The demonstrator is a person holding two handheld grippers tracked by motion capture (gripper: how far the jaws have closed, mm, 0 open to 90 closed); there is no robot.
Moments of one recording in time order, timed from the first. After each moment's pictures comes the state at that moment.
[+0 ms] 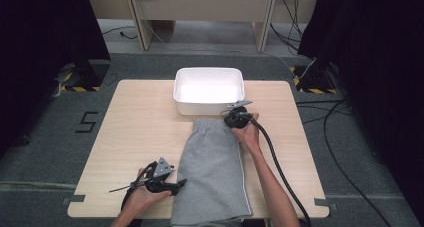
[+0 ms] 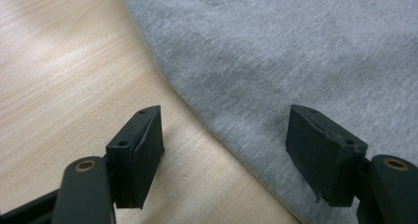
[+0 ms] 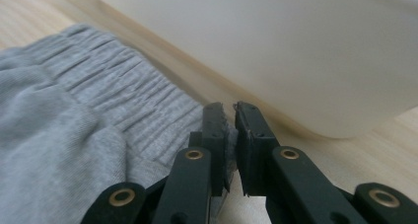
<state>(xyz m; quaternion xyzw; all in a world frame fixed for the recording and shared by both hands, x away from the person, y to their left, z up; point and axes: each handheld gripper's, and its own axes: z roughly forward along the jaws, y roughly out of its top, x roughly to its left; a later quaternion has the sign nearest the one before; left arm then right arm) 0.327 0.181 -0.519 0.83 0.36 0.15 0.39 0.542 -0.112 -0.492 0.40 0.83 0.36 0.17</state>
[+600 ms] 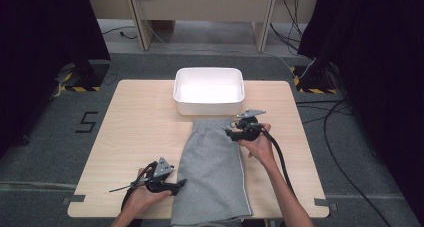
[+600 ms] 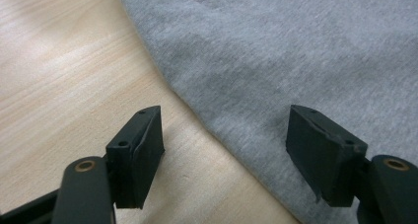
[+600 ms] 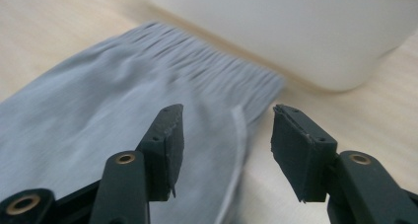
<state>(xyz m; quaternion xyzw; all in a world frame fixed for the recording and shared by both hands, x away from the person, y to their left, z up) 0.328 0.181 -0.518 0.83 0.37 0.15 0.39 0.470 -0.136 -0.462 0.39 0.83 0.38 0.15</state>
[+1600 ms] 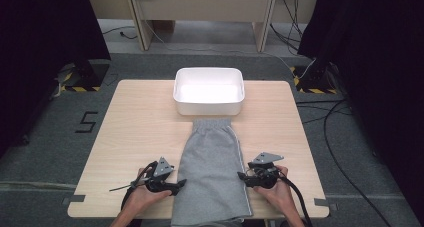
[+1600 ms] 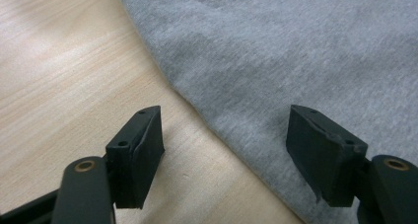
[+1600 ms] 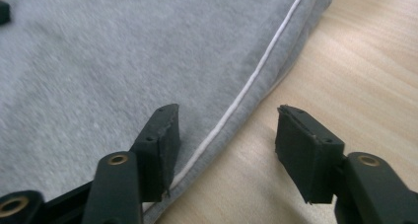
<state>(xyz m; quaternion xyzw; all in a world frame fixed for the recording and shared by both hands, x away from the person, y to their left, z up) 0.328 0.181 -0.518 0.84 0.36 0.14 0.38 0.355 -0.182 -0.503 0.38 0.84 0.37 0.12</state>
